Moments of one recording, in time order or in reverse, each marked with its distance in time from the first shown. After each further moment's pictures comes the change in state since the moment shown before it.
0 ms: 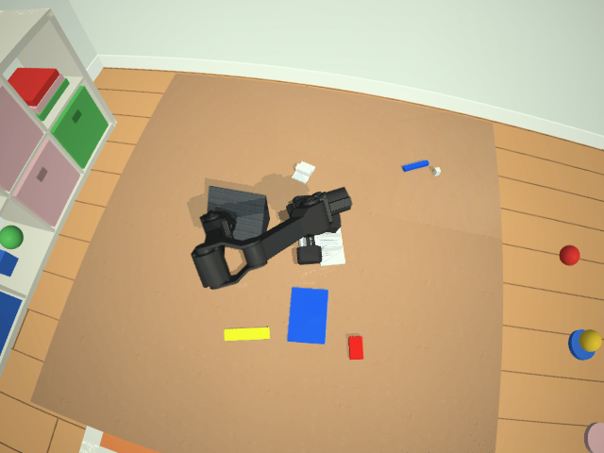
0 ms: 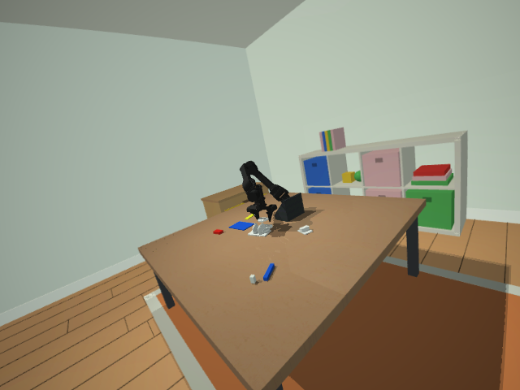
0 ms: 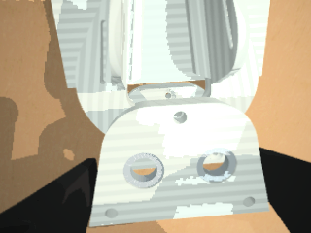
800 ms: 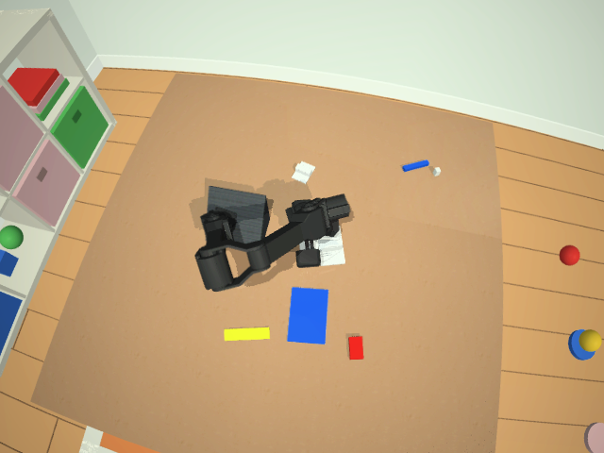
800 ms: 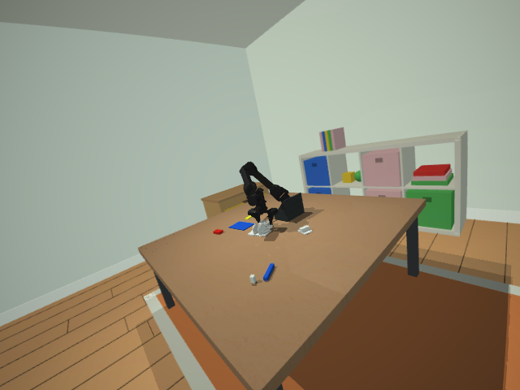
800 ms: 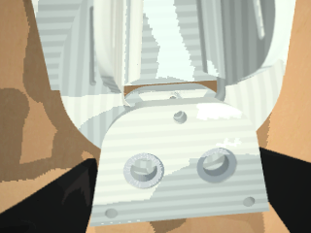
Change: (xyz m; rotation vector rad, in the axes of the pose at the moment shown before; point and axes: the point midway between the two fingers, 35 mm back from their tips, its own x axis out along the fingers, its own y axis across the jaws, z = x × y) arm 0.022 -0.001 -0.003 -0.001 0.004 -0.004
